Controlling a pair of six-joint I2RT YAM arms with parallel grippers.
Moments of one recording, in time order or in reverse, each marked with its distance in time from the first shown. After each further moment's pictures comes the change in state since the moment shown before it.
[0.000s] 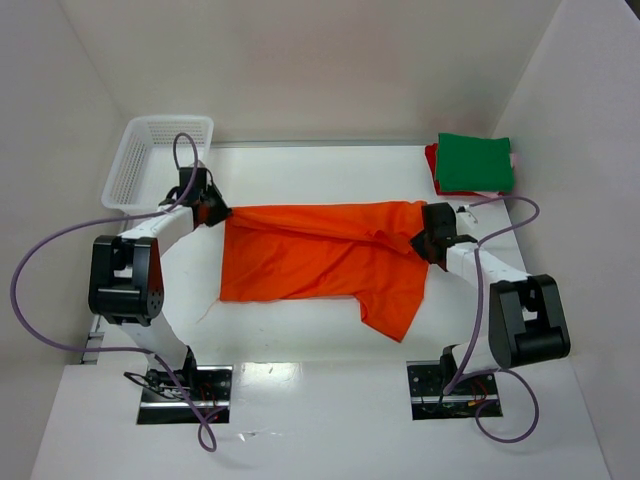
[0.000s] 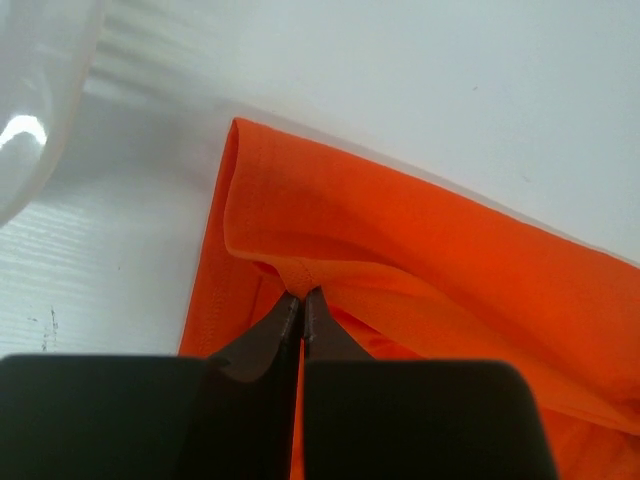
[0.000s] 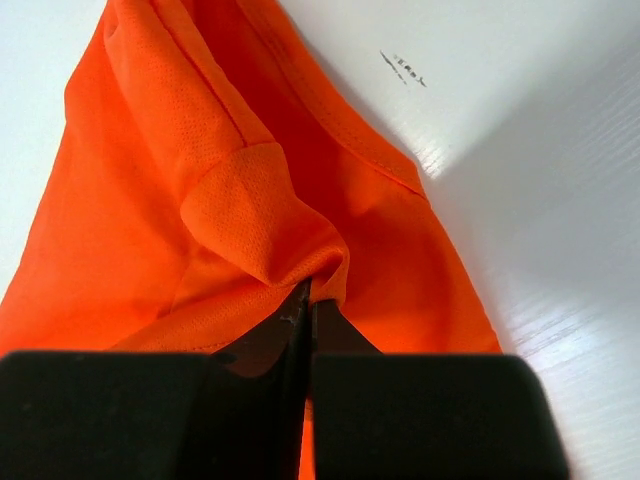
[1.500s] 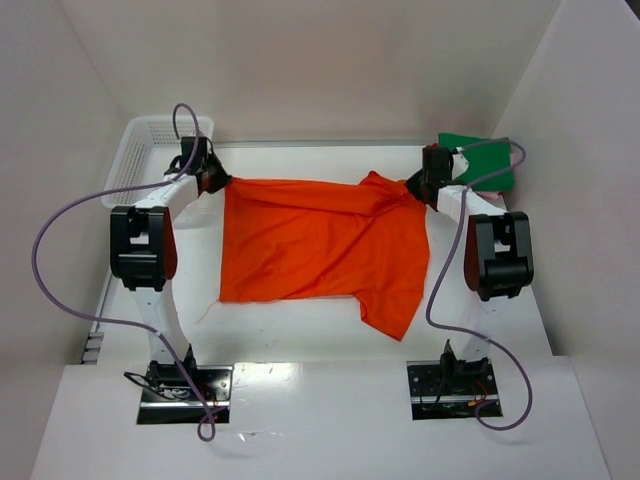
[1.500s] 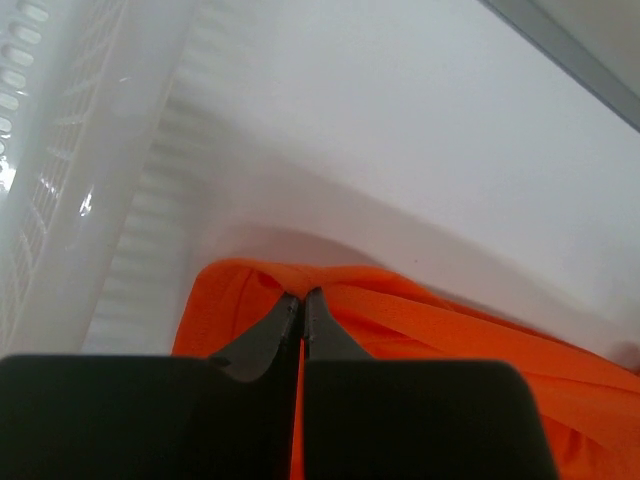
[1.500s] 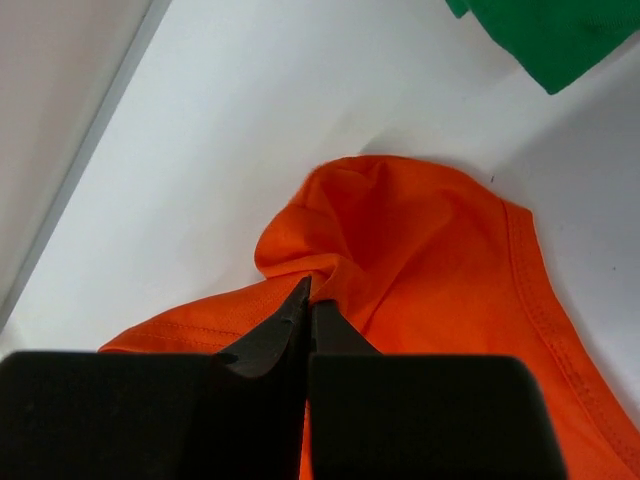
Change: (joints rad) left arm 0.031 0.294 0.422 -0.024 -0.006 0.005; right arm -0.076 0.462 0.572 0.089 -0.101 -0.106
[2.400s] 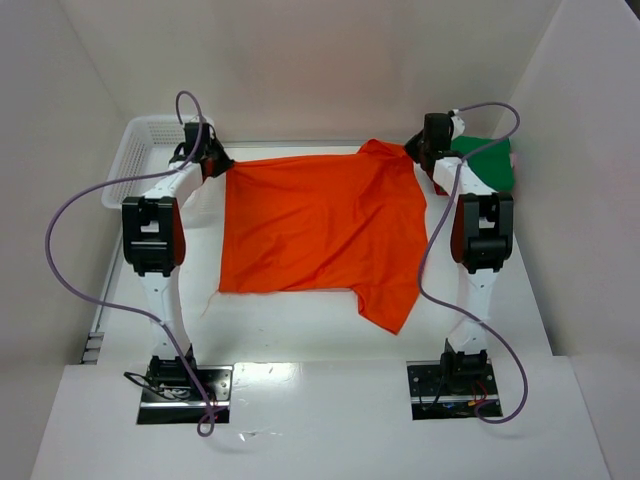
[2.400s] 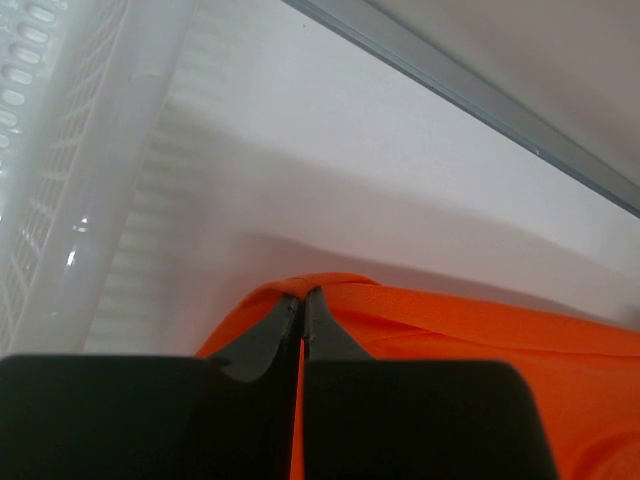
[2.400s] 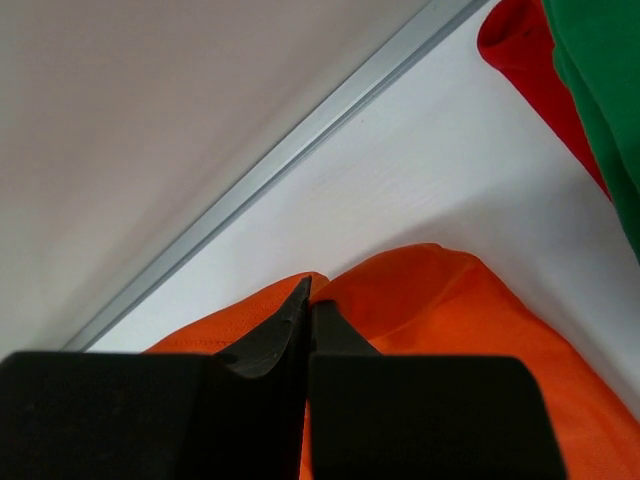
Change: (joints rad) left arm 0.002 0.185 0.247 -0.006 0.001 0.005; right arm -0.034 0.310 0.475 0.032 -0.070 -0.101
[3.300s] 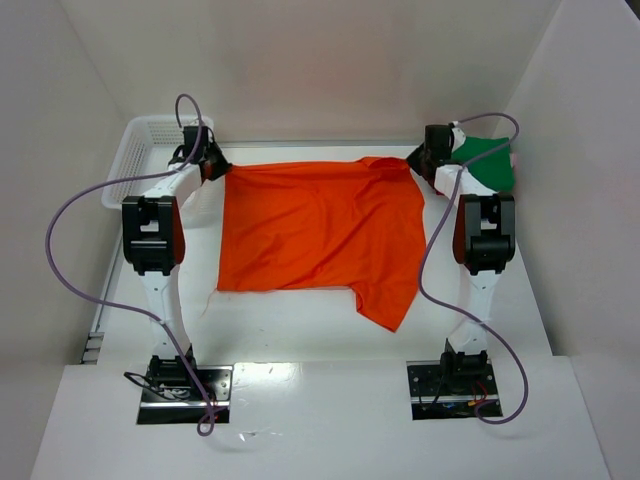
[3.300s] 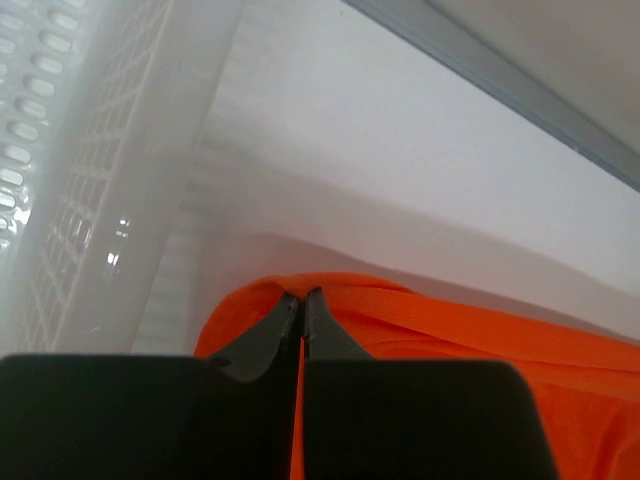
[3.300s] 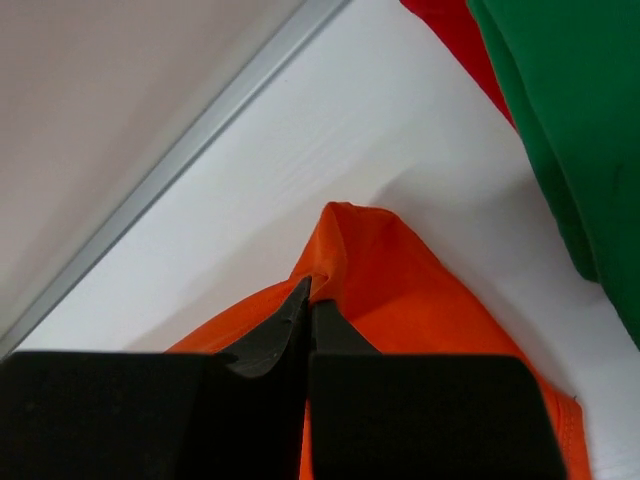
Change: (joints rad) left arm 0.014 0.025 -0.012 -0.003 -0.008 0.023; right arm -0.014 -0.020 -0.124 0.015 0.015 -0.035
